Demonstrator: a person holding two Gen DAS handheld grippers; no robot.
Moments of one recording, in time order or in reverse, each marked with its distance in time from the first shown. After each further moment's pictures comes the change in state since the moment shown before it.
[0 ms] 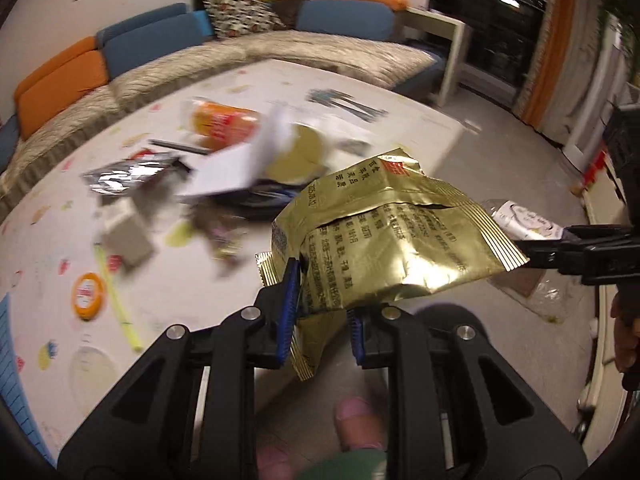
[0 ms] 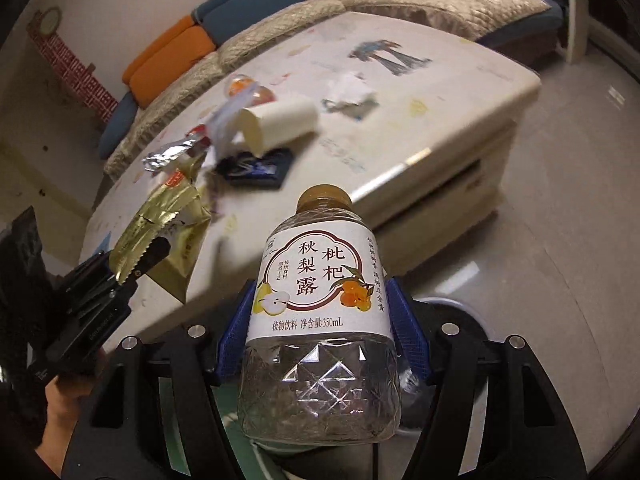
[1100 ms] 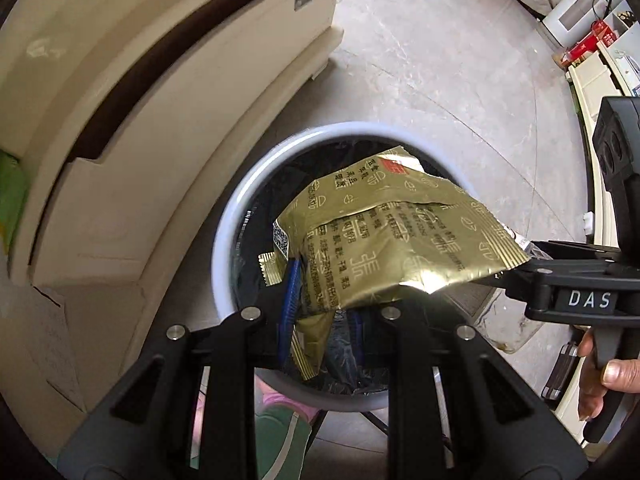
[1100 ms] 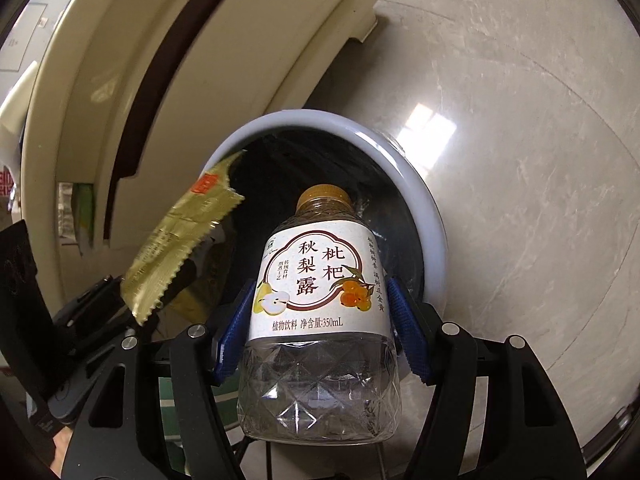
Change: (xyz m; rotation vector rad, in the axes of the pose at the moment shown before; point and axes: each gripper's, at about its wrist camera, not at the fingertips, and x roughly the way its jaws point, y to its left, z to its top) left arm 0.231 -0.153 -0.120 0.112 0.536 -0.131; right arm 0.153 -0.203 -0.148 0.477 0.299 -0.001
